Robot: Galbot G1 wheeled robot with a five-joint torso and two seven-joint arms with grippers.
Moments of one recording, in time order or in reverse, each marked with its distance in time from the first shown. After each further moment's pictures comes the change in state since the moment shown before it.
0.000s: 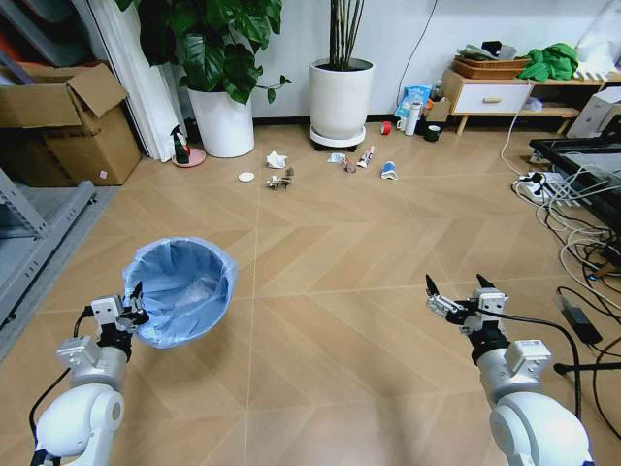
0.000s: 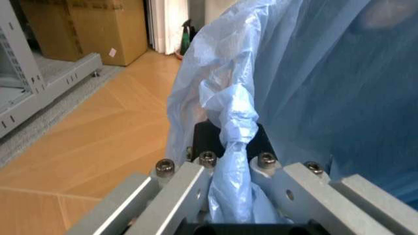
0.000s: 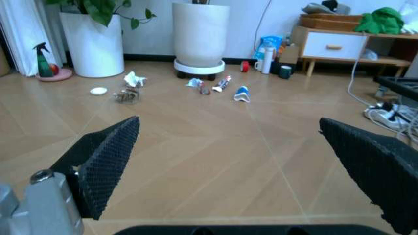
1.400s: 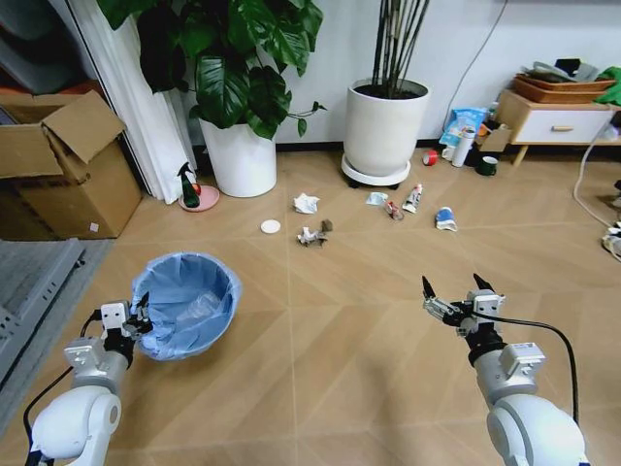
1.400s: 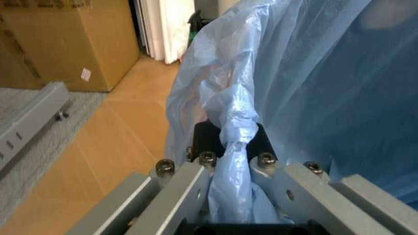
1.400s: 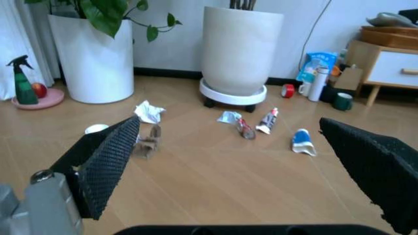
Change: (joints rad) left arm 0.014 0.024 0.009 0.007 0.041 0.071 0.033; right arm -0.005 0.013 -0.006 -0.010 -0.046 0.024 -0.028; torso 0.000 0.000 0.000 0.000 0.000
